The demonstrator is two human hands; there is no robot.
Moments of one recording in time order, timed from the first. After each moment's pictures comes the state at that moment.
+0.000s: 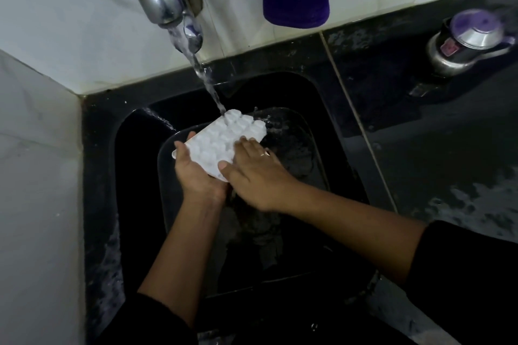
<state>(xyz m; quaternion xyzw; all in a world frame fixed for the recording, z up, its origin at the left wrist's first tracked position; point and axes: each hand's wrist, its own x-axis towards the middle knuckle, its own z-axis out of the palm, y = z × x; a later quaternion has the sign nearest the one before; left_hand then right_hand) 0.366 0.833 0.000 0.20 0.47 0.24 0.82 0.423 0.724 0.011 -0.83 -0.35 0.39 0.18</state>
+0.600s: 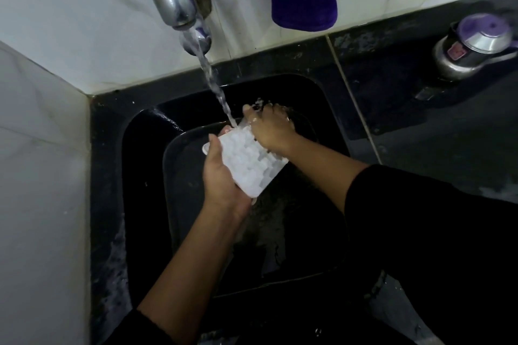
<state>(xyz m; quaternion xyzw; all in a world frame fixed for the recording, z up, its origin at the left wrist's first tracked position) 0.378 0.797 0.031 0.16 0.43 0.13 0.88 0.497 0.766 -0.007 -0.89 -0.15 0.36 0.24</state>
